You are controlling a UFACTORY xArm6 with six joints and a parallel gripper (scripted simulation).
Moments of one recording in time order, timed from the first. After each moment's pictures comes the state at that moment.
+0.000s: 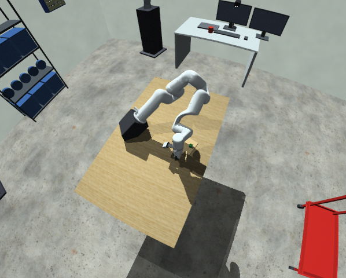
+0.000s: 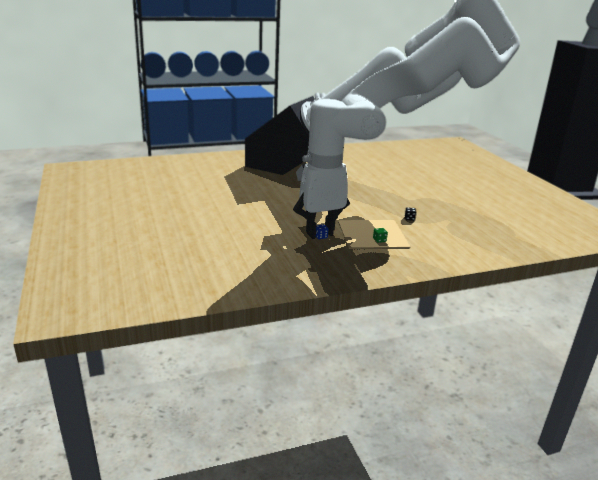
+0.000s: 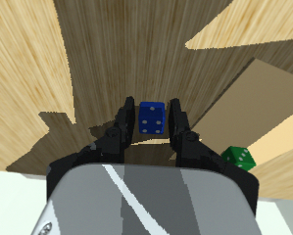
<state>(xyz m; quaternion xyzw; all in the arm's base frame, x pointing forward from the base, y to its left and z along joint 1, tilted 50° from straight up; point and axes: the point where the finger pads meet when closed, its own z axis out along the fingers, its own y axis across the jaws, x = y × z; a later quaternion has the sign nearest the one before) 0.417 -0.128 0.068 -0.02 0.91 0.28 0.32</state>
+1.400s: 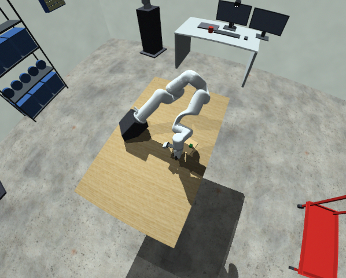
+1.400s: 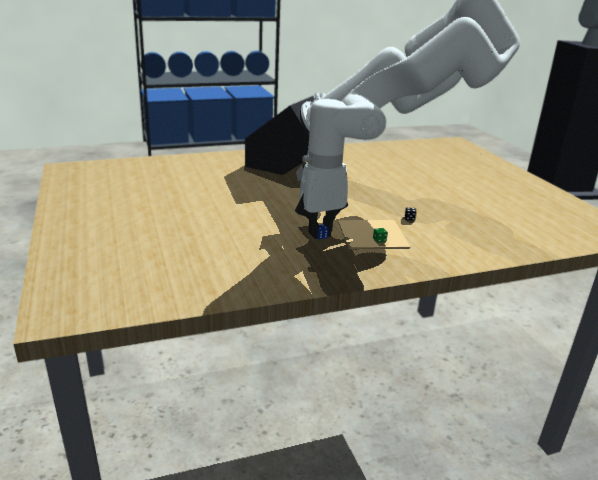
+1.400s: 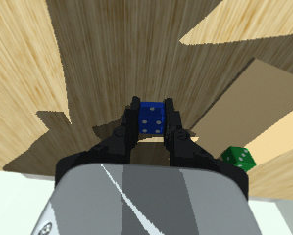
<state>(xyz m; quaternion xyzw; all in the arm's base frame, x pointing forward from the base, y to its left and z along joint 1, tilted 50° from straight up) 0.417 -0.128 0.068 -0.02 0.91 0.28 0.32</state>
